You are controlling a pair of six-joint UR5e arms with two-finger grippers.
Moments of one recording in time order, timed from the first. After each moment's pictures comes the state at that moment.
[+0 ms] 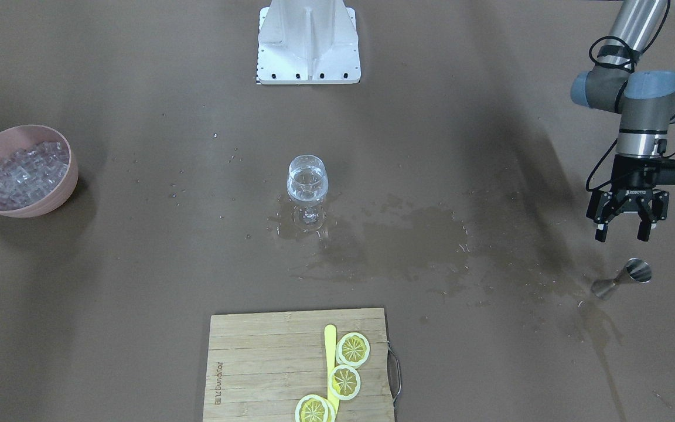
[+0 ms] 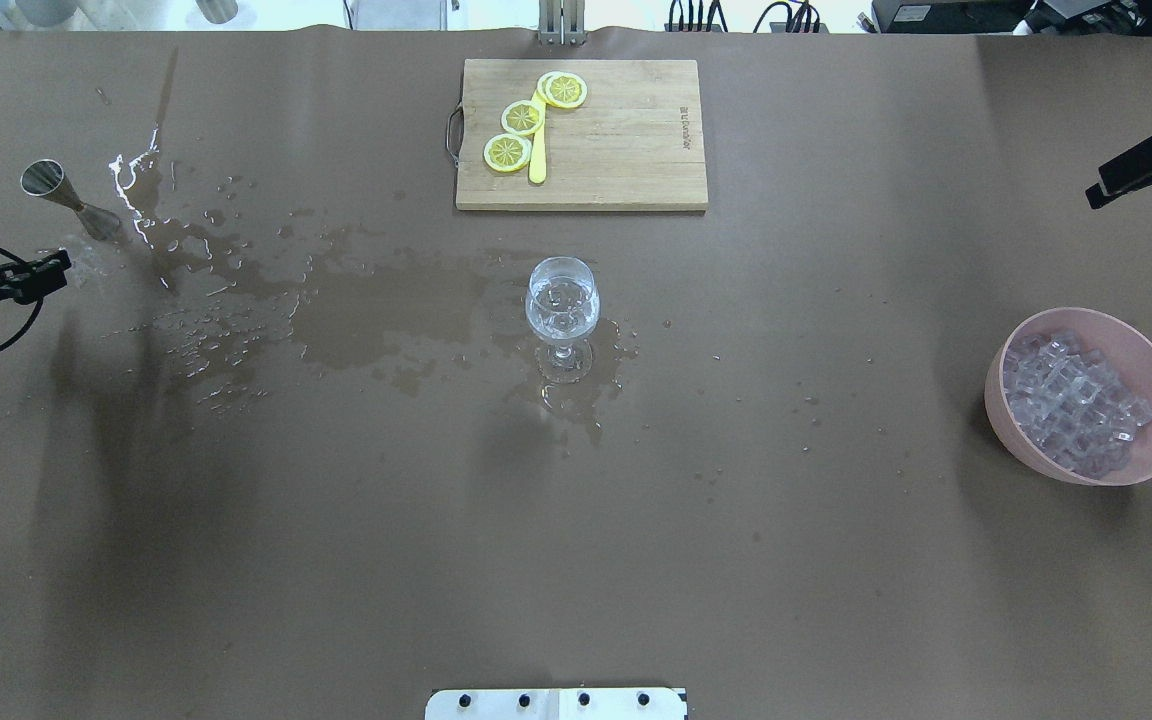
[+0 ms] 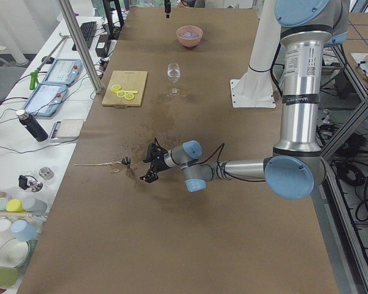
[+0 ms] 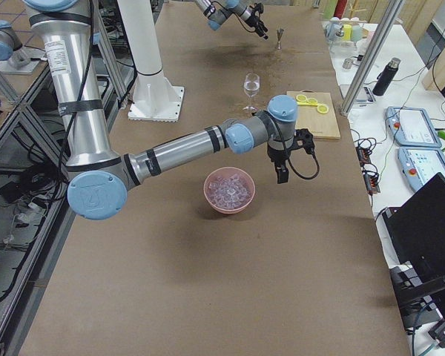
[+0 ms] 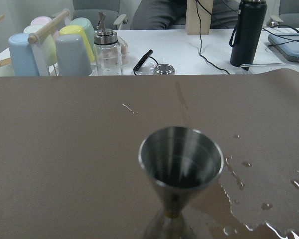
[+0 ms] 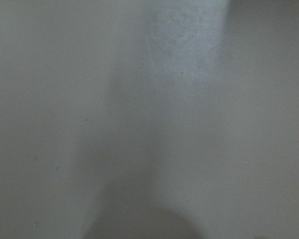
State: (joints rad) left arm -0.84 -1.51 -1.39 -2.93 -1.43 -1.01; right arm 1.27 -1.40 1.78 -1.49 2.29 0.34
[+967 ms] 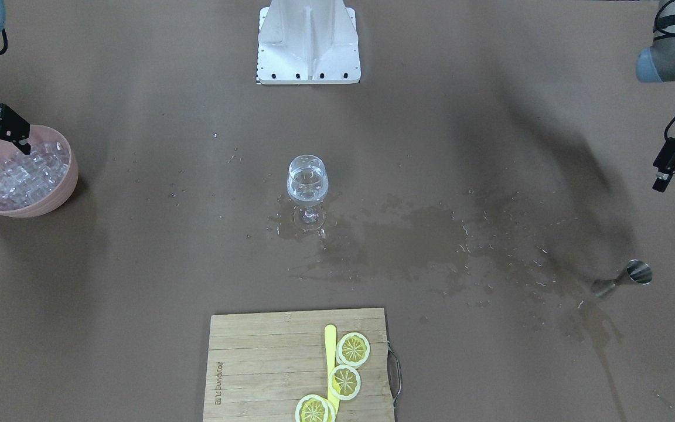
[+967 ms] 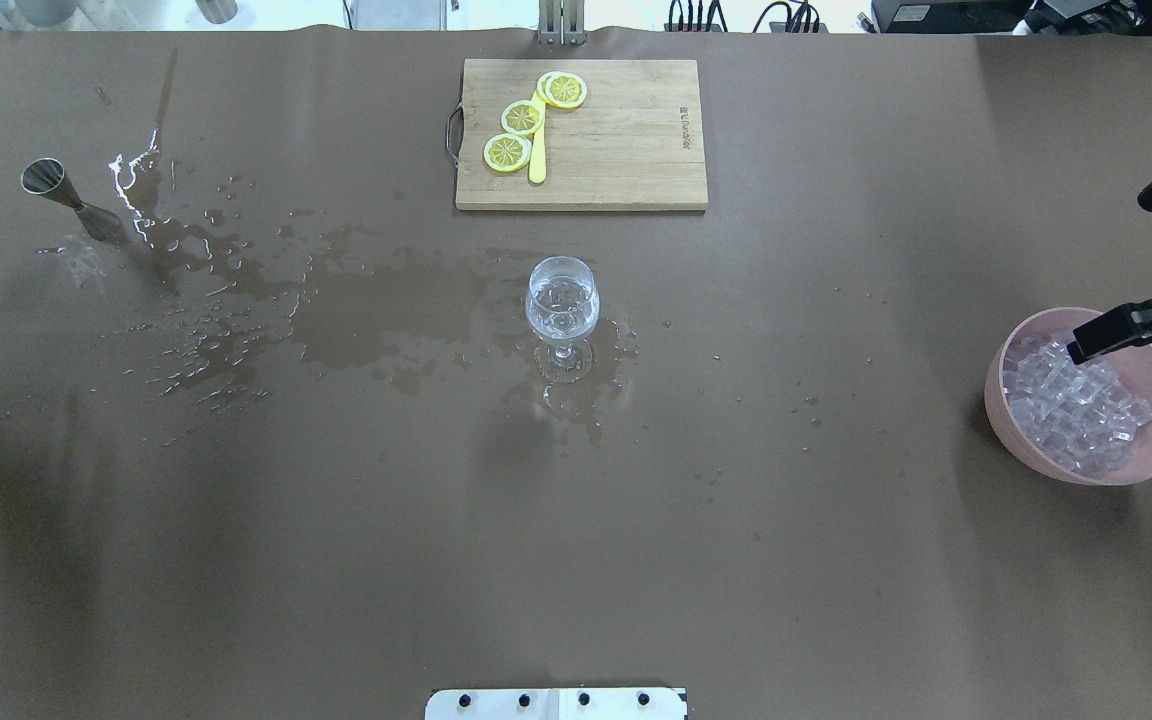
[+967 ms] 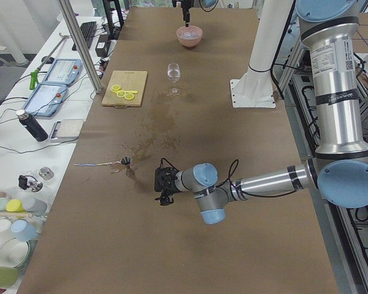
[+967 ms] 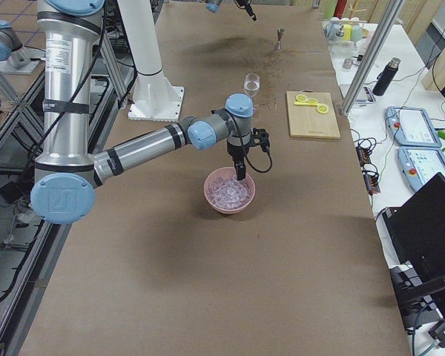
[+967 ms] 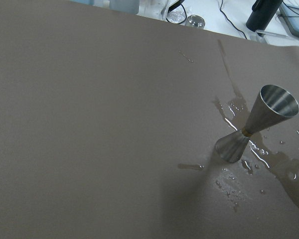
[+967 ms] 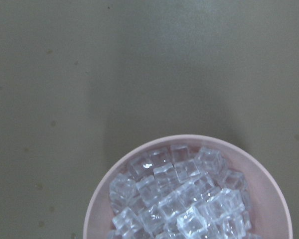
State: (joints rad) left arm -1.09 -1.37 -1.36 -3.13 -1.84 -1.14; right arm 1.06 -1.69 2.07 -1.49 2.20 0.47
